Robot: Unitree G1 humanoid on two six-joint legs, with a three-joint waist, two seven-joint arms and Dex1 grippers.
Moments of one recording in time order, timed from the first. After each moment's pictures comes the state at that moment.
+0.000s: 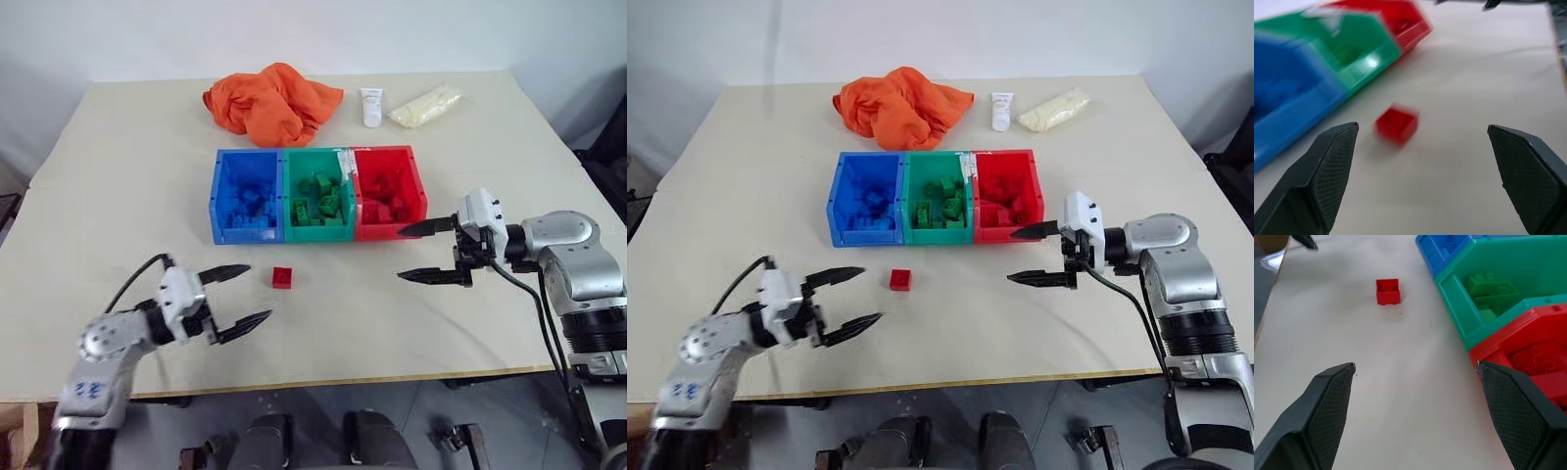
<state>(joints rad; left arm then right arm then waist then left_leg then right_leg) -0.10 0.56 0.10 -0.15 -0.38 0.04 -0.95 -0.63 -0.76 0.04 0.20 0.37 0.20 1.43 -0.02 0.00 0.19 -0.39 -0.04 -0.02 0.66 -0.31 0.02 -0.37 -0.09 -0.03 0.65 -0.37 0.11</state>
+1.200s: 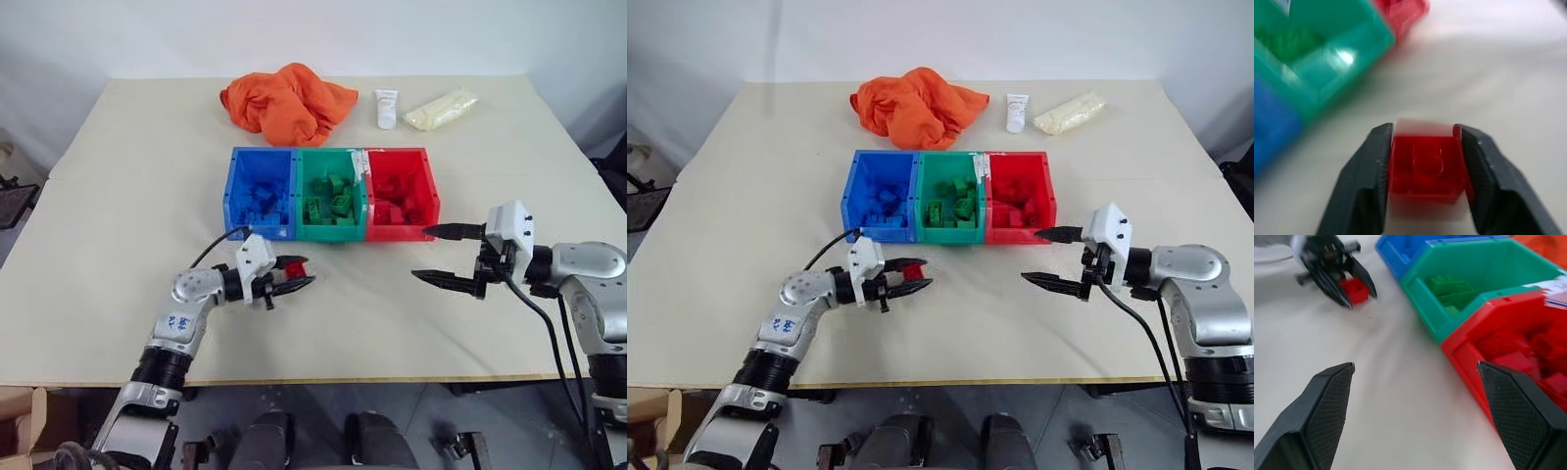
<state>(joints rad) -0.50 0.36 -0.10 0.23 -0.25 0.06 -0.98 -0.38 -0.80 -0.14 -0.02 0.42 0.27 1.22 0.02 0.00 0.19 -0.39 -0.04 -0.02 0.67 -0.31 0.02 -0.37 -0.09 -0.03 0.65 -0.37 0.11</state>
